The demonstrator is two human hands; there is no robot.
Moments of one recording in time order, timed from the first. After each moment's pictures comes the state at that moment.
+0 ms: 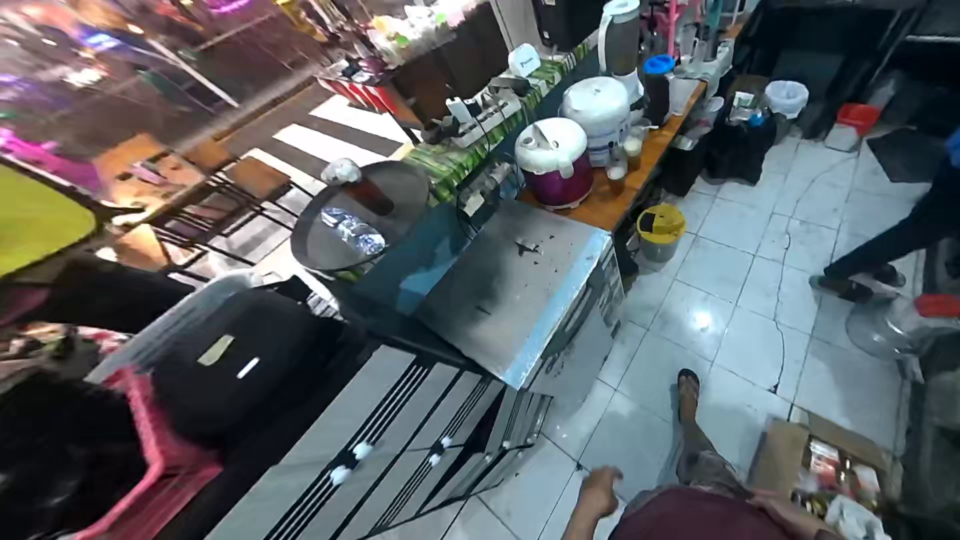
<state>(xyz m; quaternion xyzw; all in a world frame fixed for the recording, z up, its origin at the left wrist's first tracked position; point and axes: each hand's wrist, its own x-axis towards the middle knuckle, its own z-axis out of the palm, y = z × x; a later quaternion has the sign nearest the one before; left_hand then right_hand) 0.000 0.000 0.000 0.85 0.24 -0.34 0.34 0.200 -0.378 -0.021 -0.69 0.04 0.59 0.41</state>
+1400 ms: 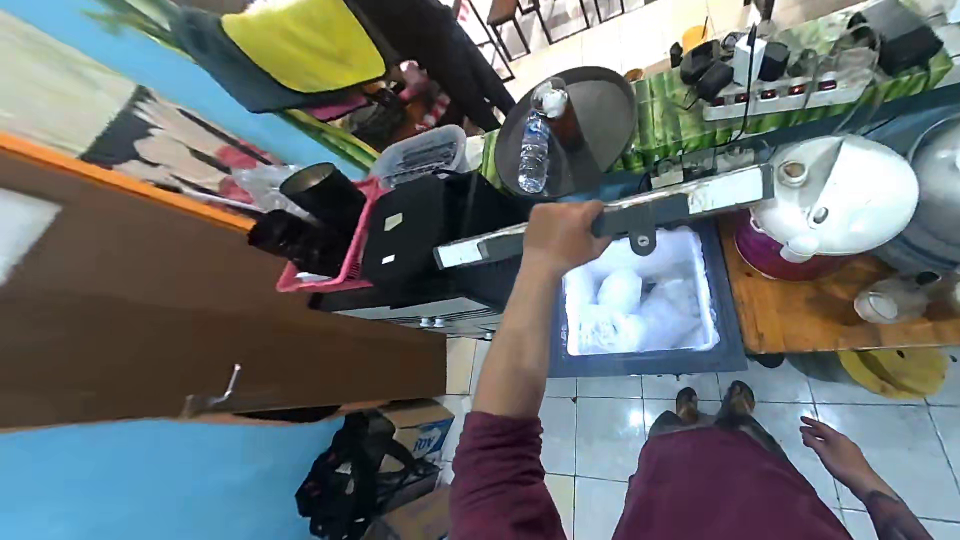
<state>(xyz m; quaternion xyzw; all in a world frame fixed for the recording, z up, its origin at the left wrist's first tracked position) 0.354 0.431 0.426 0.86 0.49 0.10 -0.12 0.812 0.108 0.010 -0.72 -0.40 0.54 0.14</state>
